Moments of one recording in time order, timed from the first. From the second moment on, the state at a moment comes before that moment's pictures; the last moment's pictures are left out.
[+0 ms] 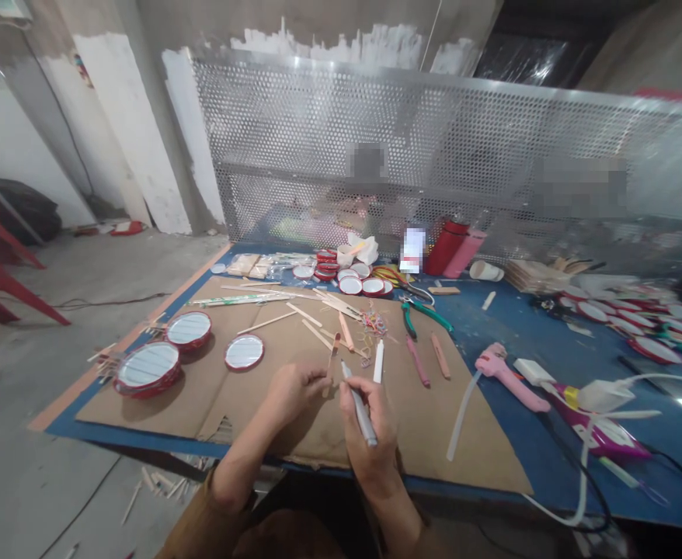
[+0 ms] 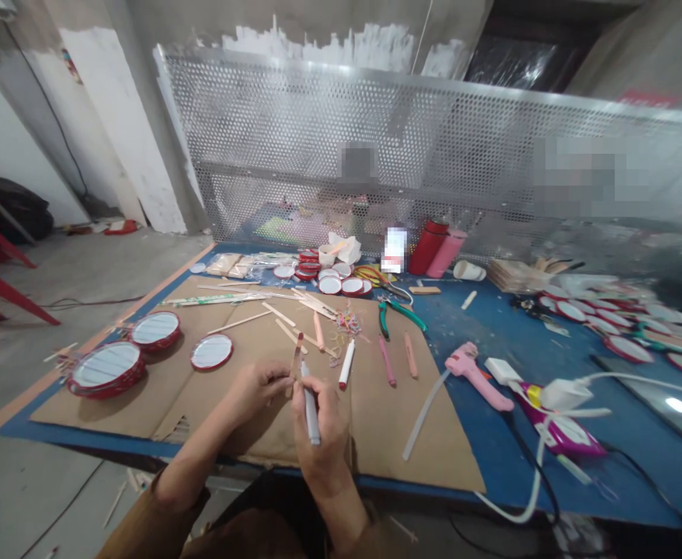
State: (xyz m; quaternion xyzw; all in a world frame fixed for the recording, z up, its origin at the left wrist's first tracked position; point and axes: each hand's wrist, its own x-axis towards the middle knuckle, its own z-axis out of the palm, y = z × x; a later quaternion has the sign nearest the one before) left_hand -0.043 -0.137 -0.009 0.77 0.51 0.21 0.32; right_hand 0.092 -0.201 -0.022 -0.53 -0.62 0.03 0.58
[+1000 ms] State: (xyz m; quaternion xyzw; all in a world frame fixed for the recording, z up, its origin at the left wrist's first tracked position) left_hand -0.042 -0.138 -0.009 0.77 0.51 0.22 0.31; right_hand 0.095 -0.197 -0.019 -0.52 -0.66 0.02 0.54
